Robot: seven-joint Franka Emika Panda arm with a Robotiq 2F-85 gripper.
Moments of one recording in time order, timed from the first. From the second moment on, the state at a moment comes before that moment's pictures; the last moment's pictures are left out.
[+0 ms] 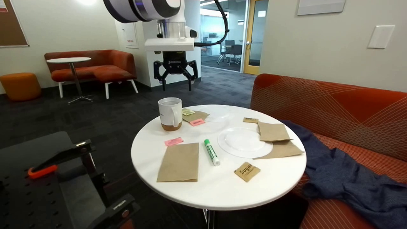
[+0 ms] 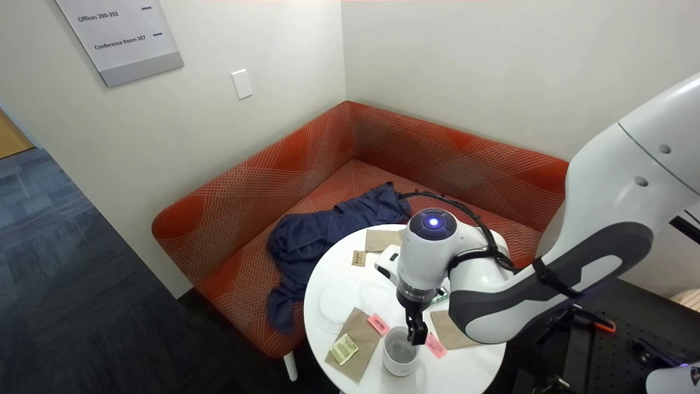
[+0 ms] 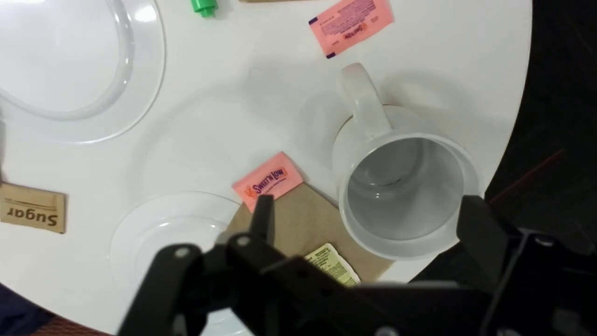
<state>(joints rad) 0.15 0.42 0.14 -2.21 -0.14 2.66 -0.32</state>
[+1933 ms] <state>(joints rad) 0.16 0.69 0.14 -2.01 -0.16 2.66 -0.31</state>
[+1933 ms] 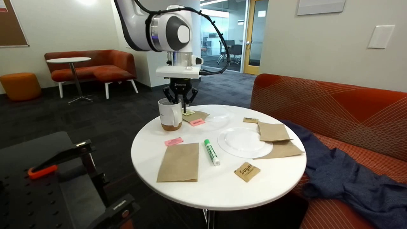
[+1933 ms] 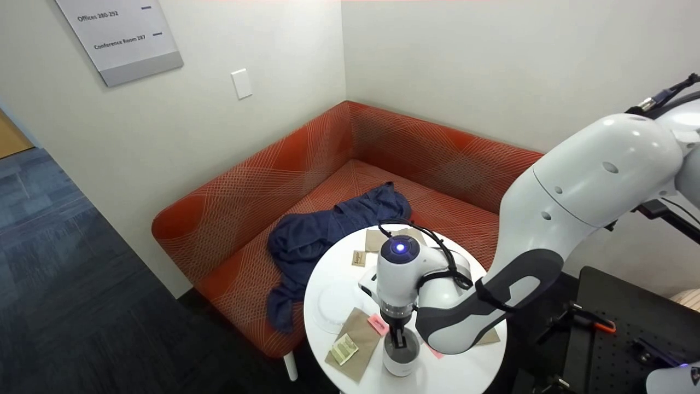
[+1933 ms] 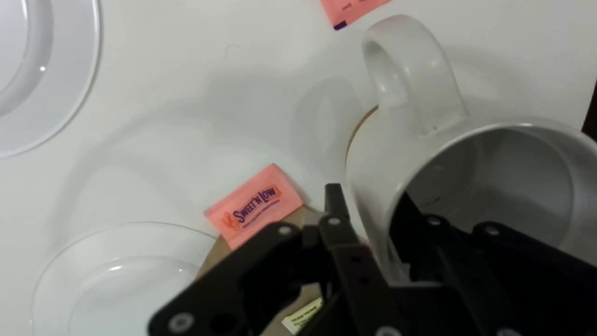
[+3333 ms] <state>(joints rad) 0.14 0.59 0.02 -2.00 -0.16 2.64 -0.18</state>
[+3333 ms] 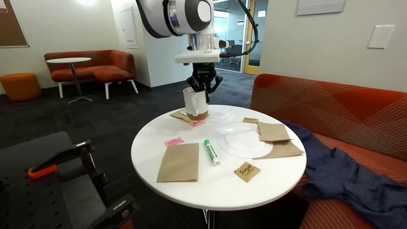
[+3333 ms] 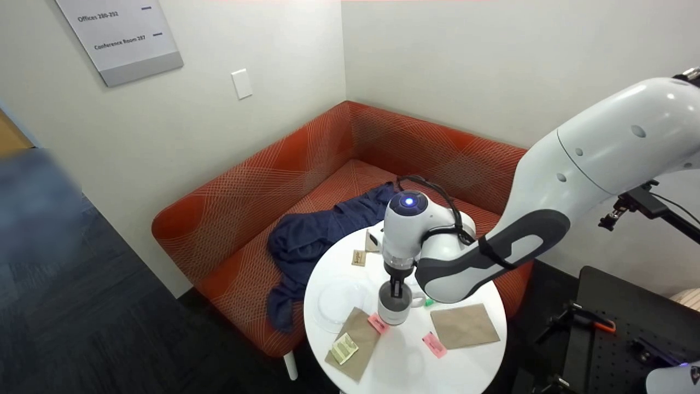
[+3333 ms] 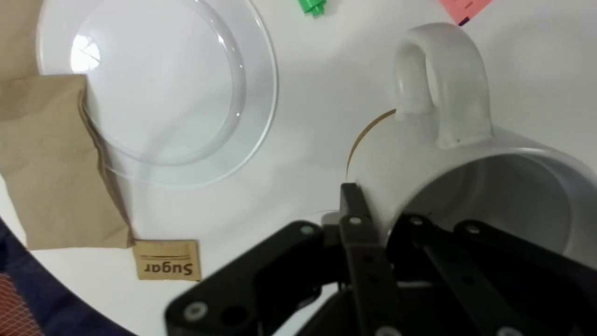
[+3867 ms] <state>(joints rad) 0.14 0.62 -0.03 -1.96 -0.16 2.64 -0.10</state>
